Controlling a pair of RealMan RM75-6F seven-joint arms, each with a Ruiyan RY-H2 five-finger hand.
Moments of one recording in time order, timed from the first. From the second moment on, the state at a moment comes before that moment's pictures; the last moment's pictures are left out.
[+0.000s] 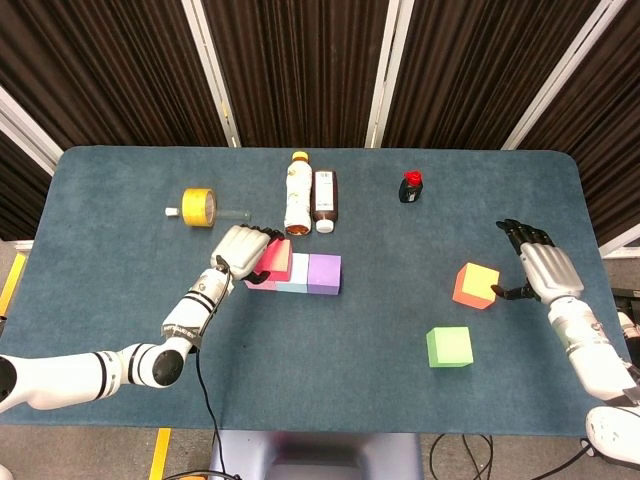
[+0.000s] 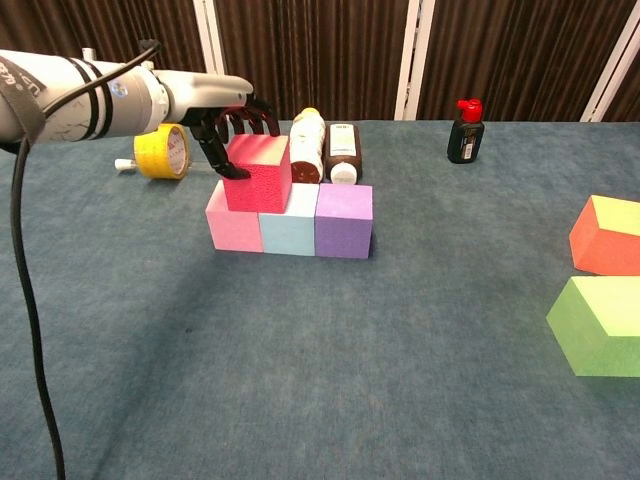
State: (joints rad) left arm -1.16 -1.41 -0.16 -1.50 0.60 0.80 0.50; right arm 0.52 -0.96 0.18 -1.71 -1.01 0.89 0.01
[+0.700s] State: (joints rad) left arm -1.18 -1.42 -0.15 -1.52 0.57 0.82 0.53; right arm 0.51 -0.96 0.18 -1.70 -1.01 0.89 0.03
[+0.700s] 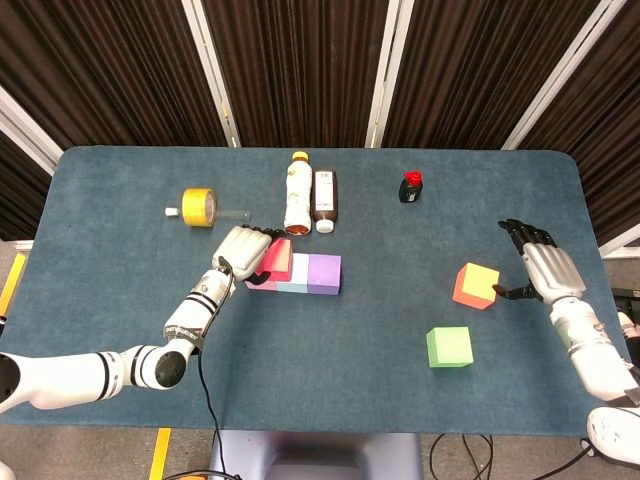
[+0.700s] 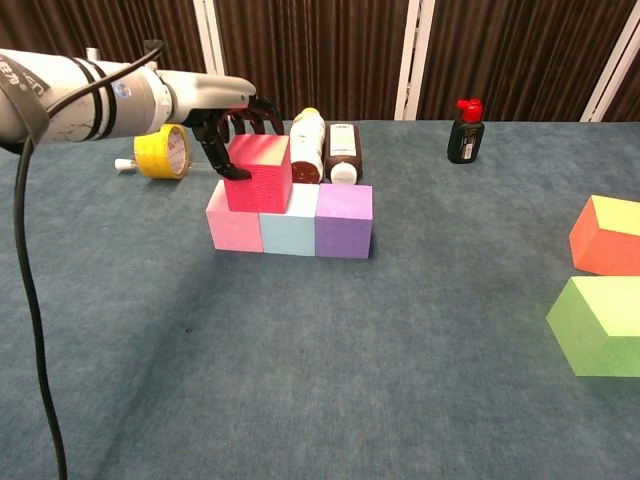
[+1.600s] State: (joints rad) left arm -1.21 -1.39 -0.12 -1.55 0.50 0.79 0.58; right arm 0.51 -0.96 0.18 -1.69 -1.01 0.88 0.04
